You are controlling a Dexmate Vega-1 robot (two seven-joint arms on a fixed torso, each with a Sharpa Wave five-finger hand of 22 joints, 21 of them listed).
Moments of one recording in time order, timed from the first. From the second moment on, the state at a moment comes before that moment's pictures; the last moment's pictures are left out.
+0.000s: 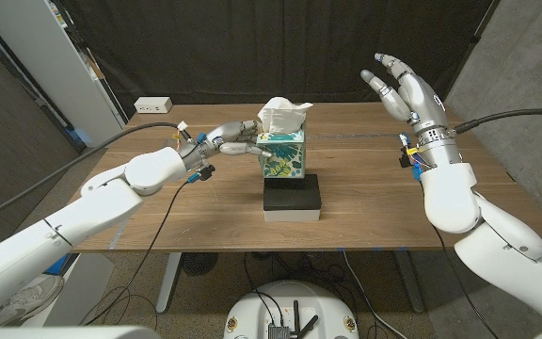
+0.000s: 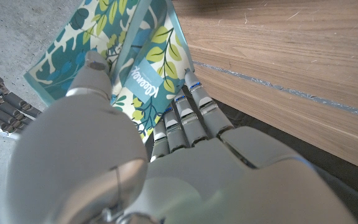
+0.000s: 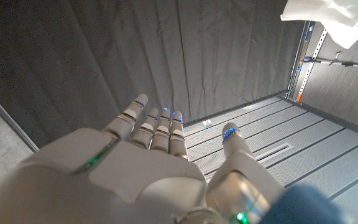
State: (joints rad) left arm 0.99 0.99 0.35 -2.04 -0.27 -0.02 -0.11; left_hand 0.98 0.04 0.26 -0.16 0.19 0.22 0.02 0.67 0.24 0.40 -0.09 0.23 0.30 0.53 -0.05 0.20 0.18 0.54 -0.02 0.26 0.18; right arm -1.39 -0.80 -0.12 -2.46 -0.44 -0.28 -0.48; right_hand 0.19 0.14 0.49 -0.10 0.18 0.26 0.04 0.20 0.18 0.23 -0.02 0.20 0.19 0.10 -0.04 0.22 0.20 0.26 -0.03 0.19 0.17
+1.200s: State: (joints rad) left arm 0.98 1.00 0.36 -2.08 -0.26 0.03 -0.10; left_hand 0.97 0.04 0.26 -0.16 0.19 0.22 0.02 0.67 0.23 0.40 -0.09 0.23 0.30 0.52 -0.05 0.20 0.18 0.54 -0.02 0.26 0.18; right arm -1.42 -0.74 -0.13 -2.41 -0.63 -0.22 -0.50; right_hand 0.23 0.16 0.53 -0.11 0.20 0.31 -0.01 0.20 0.18 0.26 -0.04 0.20 0.19 0.13 -0.04 0.22 0.20 0.29 -0.02 0.20 0.17
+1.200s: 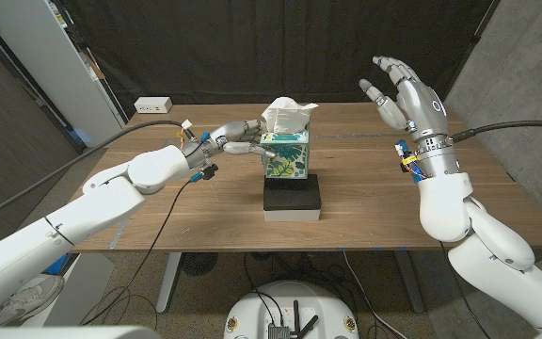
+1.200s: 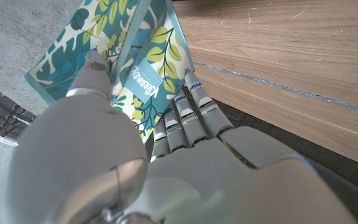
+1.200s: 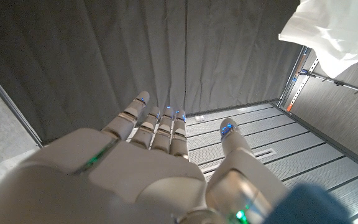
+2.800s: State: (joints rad) left arm 1.02 1.01 0.34 -2.10 -0.26 0.01 -0.08; left_hand 0.97 0.04 0.26 -0.16 0.19 0.22 0.02 0.67 0.23 0.40 -0.09 0.23 0.30 0.53 -0.05 0.20 0.18 0.54 -0.03 0.25 0.18; right arm -1.35 -0.75 -0.20 -2.43 -0.71 -0.10 -0.34; right_hand 0.26 0.17 0.55 -0.12 0.20 0.34 -0.03 0.20 0.18 0.27 -0.04 0.20 0.19 0.14 -0.04 0.22 0.21 0.30 0.00 0.20 0.17
